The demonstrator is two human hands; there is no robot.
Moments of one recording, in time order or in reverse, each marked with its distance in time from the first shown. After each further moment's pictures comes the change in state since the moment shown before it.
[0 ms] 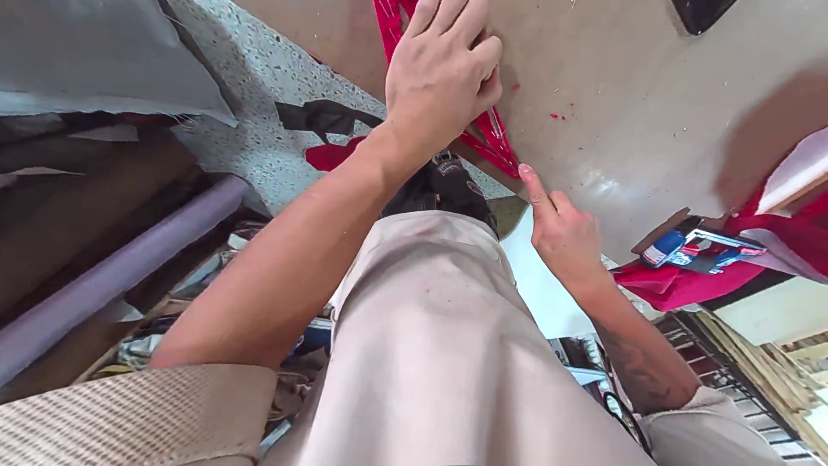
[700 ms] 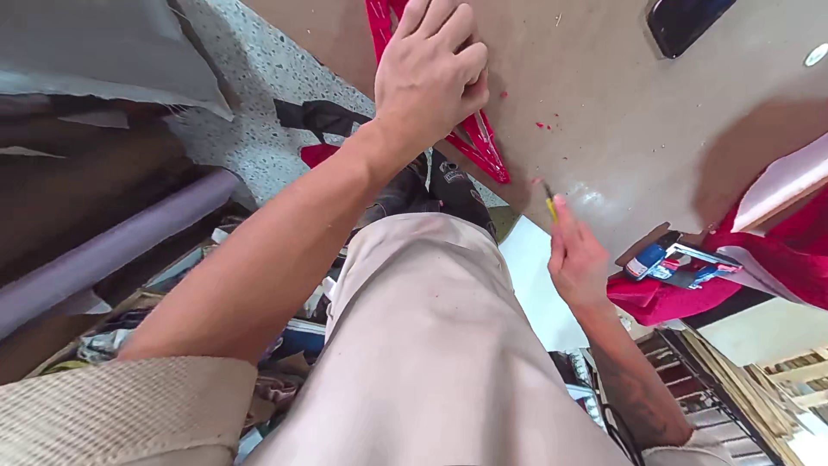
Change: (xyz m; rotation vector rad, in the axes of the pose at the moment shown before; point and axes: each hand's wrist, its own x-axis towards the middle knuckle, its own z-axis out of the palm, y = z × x) left_hand -0.002 0.000 0.000 -0.006 0.023 -0.010; right_hand -0.049 0.044 -0.003 0.170 0.121 0.064
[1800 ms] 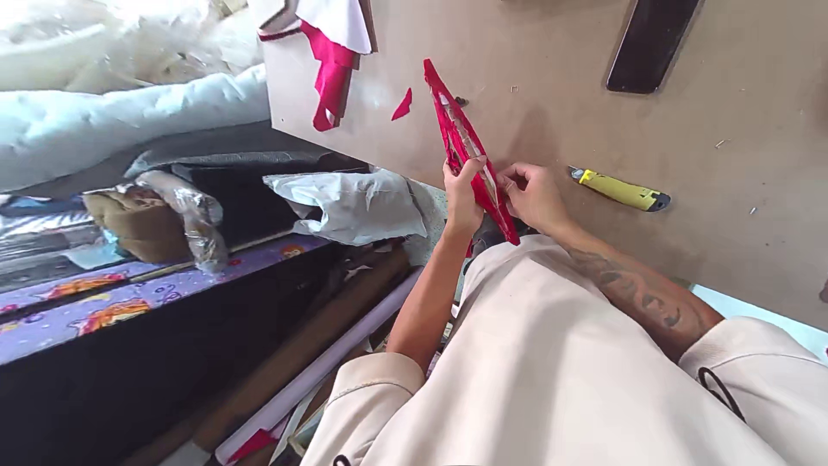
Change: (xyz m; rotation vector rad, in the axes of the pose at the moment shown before) left_hand -0.016 0.067 -0.067 -1.239 0.313 -0.835; right_hand 0.151 -0.099 -0.003 1.234 0.020 0.069
